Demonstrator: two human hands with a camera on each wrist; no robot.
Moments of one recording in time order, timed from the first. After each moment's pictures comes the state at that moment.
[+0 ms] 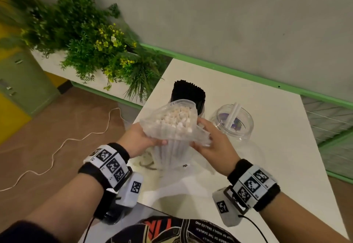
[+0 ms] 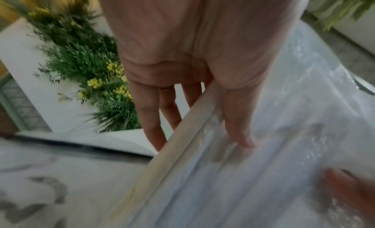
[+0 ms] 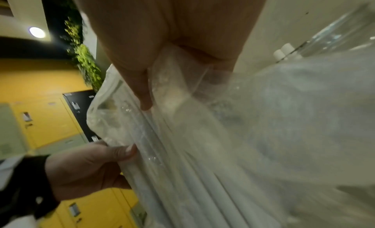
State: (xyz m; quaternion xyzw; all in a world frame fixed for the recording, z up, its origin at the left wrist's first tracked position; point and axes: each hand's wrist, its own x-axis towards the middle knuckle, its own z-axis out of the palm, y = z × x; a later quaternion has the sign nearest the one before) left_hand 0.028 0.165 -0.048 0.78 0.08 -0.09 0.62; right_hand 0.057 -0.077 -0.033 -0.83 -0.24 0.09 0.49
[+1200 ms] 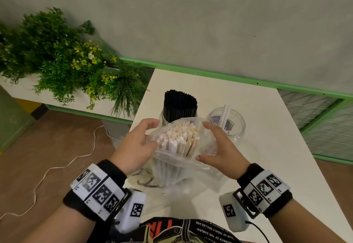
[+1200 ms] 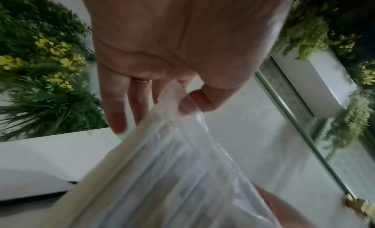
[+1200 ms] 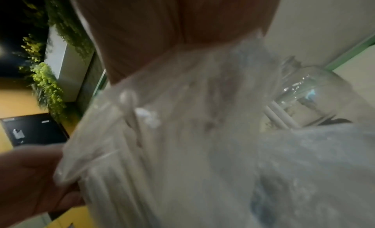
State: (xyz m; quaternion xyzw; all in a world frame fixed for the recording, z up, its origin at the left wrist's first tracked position) left_hand 0.030 0.170 -0.004 0.87 -0.01 -0.05 0.50; right_hand 0.053 -0.088 -0.031 -0.89 -0.16 0.08 0.41
